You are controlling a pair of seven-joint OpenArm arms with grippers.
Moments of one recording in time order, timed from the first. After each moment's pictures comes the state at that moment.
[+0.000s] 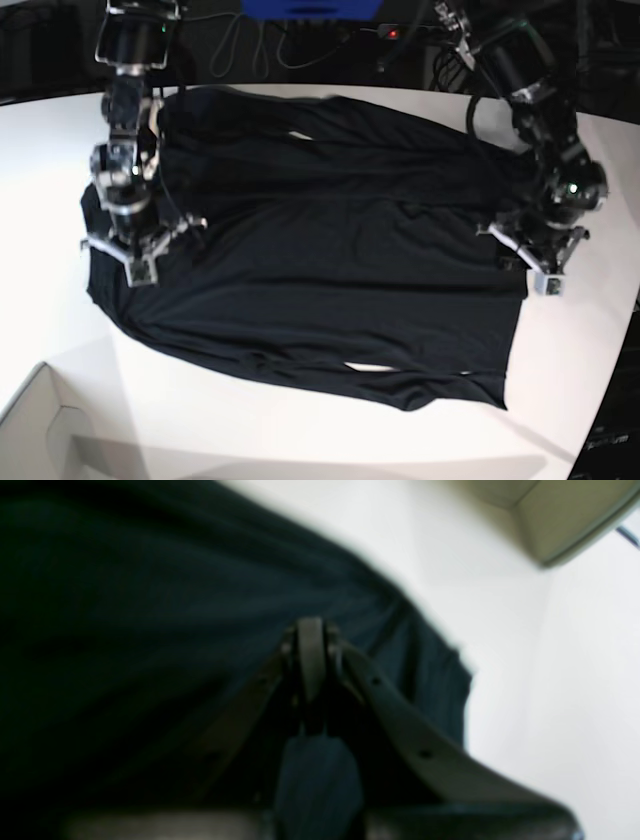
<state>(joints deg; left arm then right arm) -7.5 -1.2 -33.6 84.6 0.9 -35.1 43.4 -2.3 2.4 14.8 83.7 -18.0 15.2 -10.0</state>
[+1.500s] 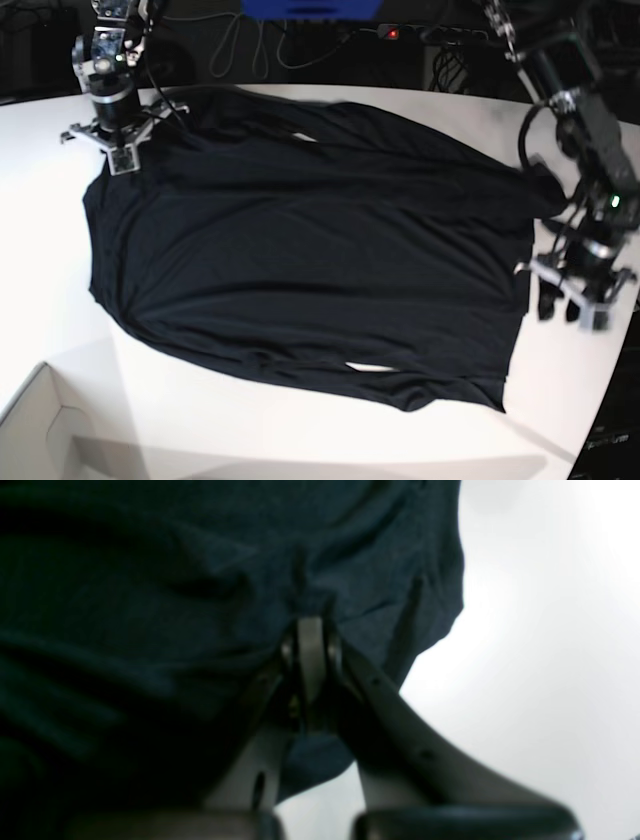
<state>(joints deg) -3.4 -11.4 -27.6 100.3 -10.0 -29.5 41.1 -26.3 -0.5 21.8 99.3 -17.9 22.5 -13.2</state>
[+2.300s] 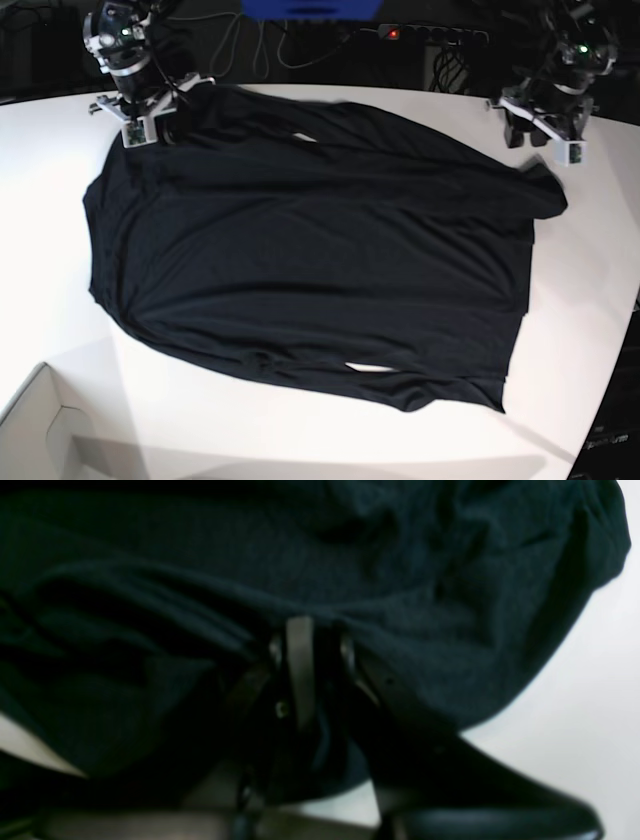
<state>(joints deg) 25.5 -1.6 -34.1 104.2 -18.4 -29.3 42.8 -29.9 -7.8 27.6 99.8 -10.9 34.5 -13.0</state>
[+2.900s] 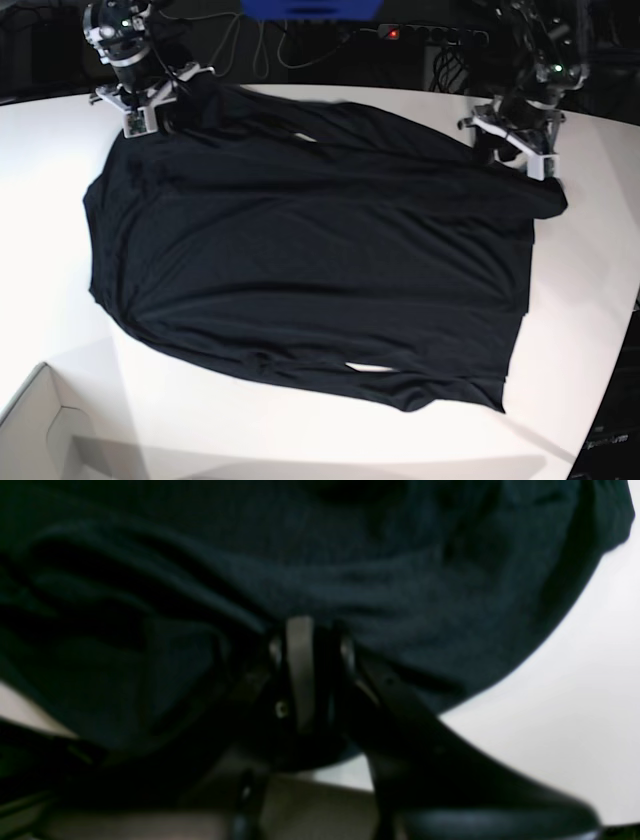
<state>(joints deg) 20.2 0.5 -30.1 94.6 -18.4 -28.4 37.0 -31.4 -7.6 27.7 99.8 -10.9 34.5 -12.9</state>
